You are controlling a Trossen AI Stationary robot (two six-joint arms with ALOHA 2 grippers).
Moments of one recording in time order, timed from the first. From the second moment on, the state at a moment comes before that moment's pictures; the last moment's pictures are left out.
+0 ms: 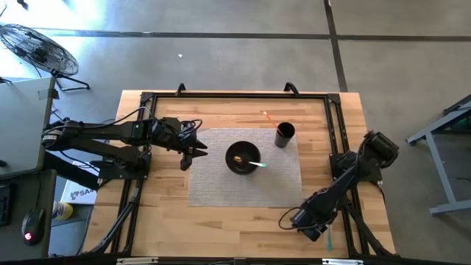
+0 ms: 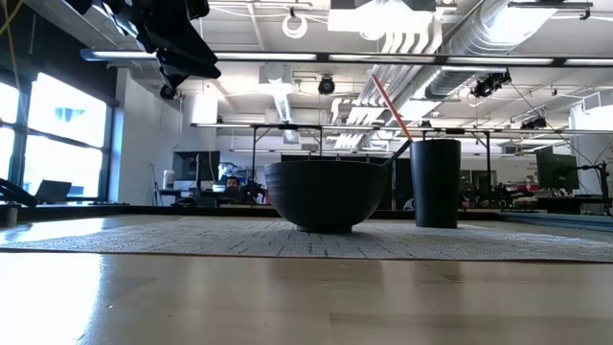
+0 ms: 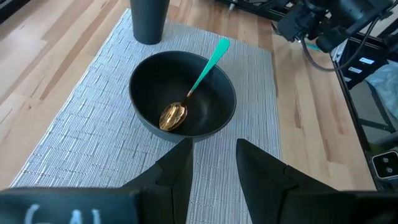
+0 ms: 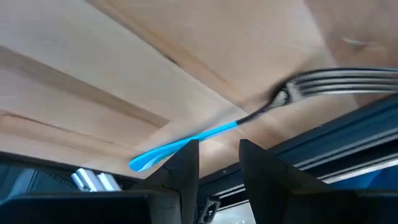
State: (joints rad) left arm 0.06 0.95 0.76 -0.34 0.09 -0.24; right arm 0.76 1.73 0.90 -0.83 -0.60 1.53
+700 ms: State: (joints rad) left arm 0.06 0.95 0.76 -0.34 0.09 -0.24; right arm 0.80 1.71 0.88 -0.81 -0.56 1.56
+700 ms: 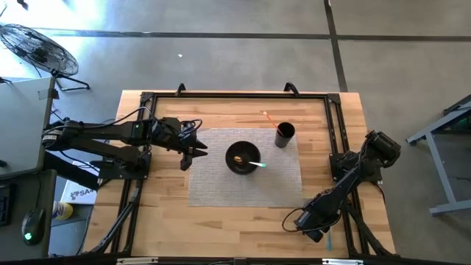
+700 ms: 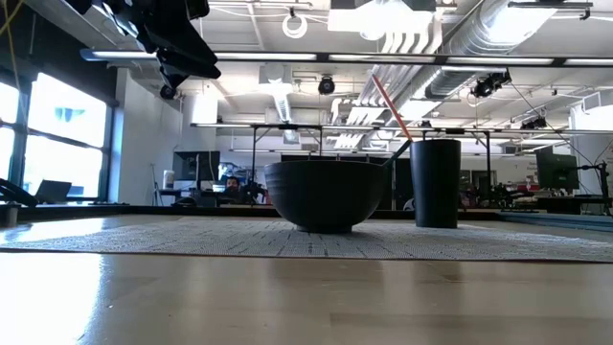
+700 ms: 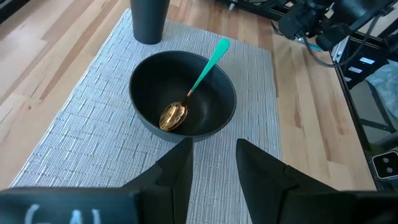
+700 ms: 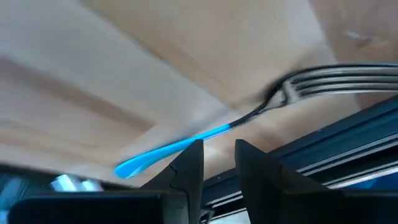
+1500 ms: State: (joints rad) left arm 0.06 0.95 0.76 -0.34 0.08 -0.24; right arm 0.78 1.69 0.78 -0.63 -0.48 1.60
